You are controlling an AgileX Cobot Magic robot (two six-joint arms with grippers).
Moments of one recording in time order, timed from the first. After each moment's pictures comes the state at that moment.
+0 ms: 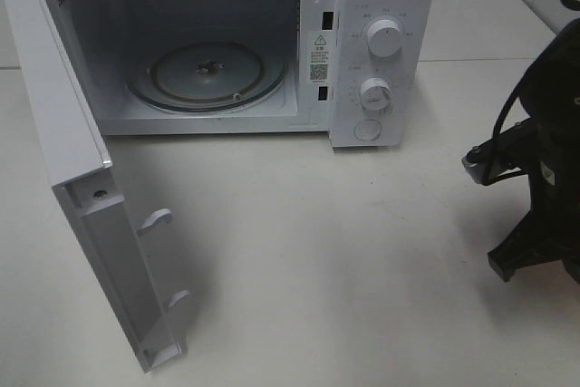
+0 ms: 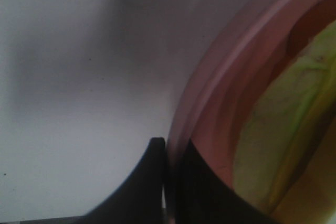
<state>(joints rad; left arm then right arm) 0.02 0.00 -0.50 -0.05 1.04 0.04 0.41 1.65 -0.78 -0.46 0.94 0.40</state>
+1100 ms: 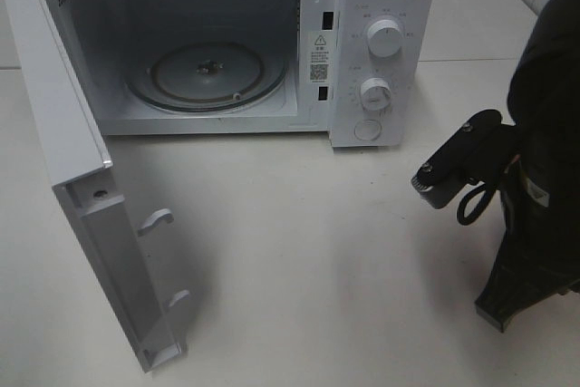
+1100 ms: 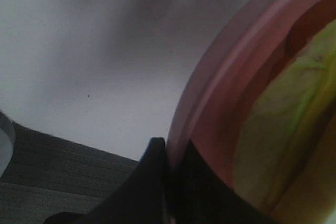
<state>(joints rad) 0.02 0.00 -0.50 -0.05 1.04 0.04 0.76 1.46 -0.78 -0.42 1.10 0.34</state>
